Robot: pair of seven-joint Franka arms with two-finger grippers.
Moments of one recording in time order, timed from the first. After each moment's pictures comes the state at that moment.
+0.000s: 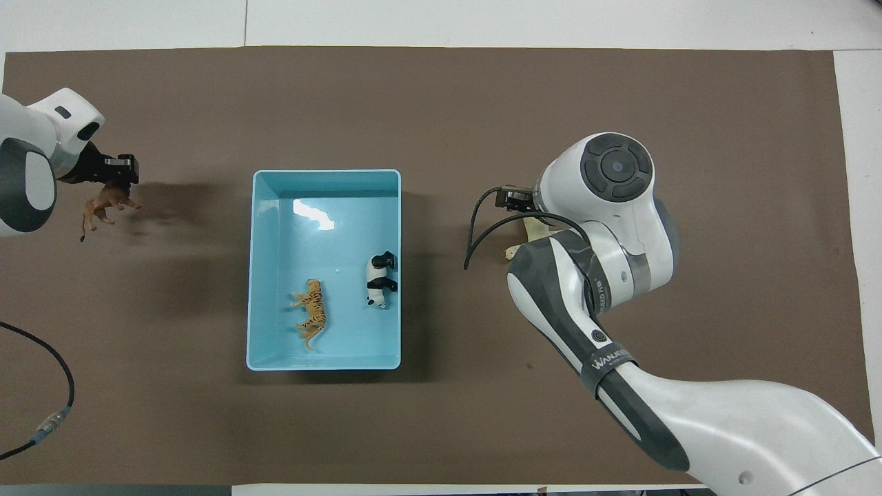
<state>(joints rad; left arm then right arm) 0.17 0.48 -0.08 -1.60 0.11 2.11 0.02 0.46 0.33 -0.10 -1.87 0.03 2.29 0.53</state>
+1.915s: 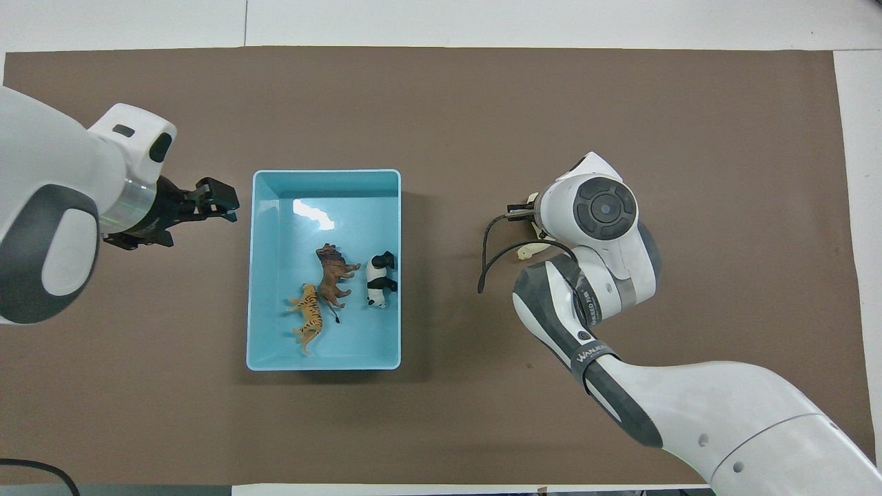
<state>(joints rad) -0.11 0.03 -0.06 -1.83 -0.03 1.80 -0.40 0.45 0.40 -0.10 -1.98 -0.05 2.55 0.38</state>
